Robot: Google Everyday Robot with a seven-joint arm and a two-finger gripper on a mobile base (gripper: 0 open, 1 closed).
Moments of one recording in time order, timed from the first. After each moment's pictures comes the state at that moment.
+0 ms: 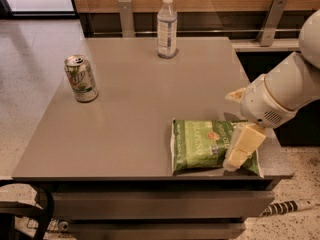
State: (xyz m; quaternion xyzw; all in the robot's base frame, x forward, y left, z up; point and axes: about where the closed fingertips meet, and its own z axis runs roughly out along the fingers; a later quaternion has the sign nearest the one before) arm 0.454 -0.159 0.836 -0.61 0.76 0.12 0.20
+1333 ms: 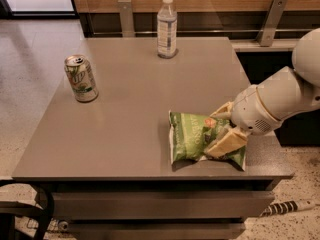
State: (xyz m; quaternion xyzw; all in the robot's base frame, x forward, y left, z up) arm 0.454 -0.133 0.815 -0.61 0.73 0.18 0.23
